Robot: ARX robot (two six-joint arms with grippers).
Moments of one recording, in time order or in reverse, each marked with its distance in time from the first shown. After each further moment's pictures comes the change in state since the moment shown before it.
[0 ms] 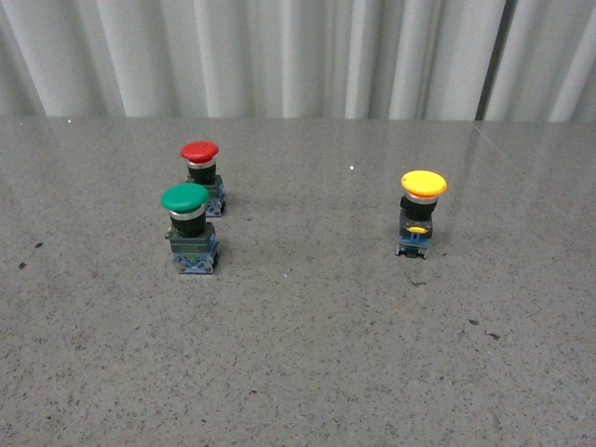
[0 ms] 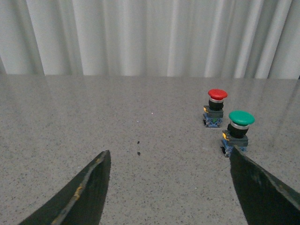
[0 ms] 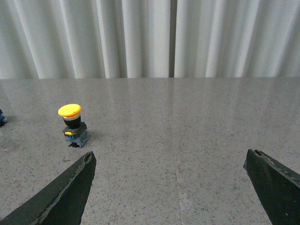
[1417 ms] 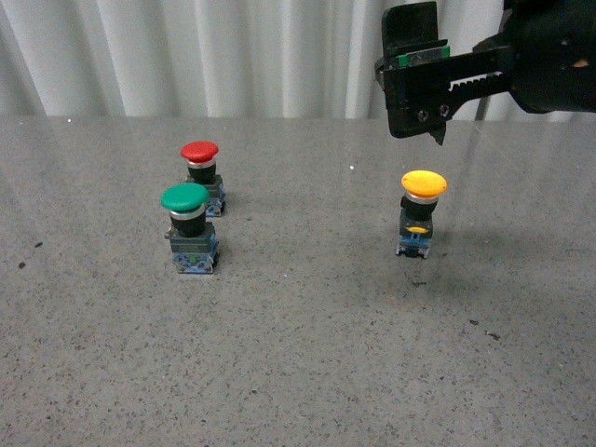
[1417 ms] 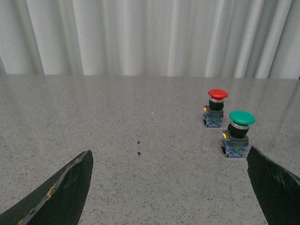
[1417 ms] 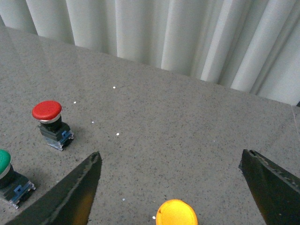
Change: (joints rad) left arm 0.000 0.000 0.000 0.001 0.000 0.000; right arm 0.386 1.577 0.830 0.546 0.018 -0.088
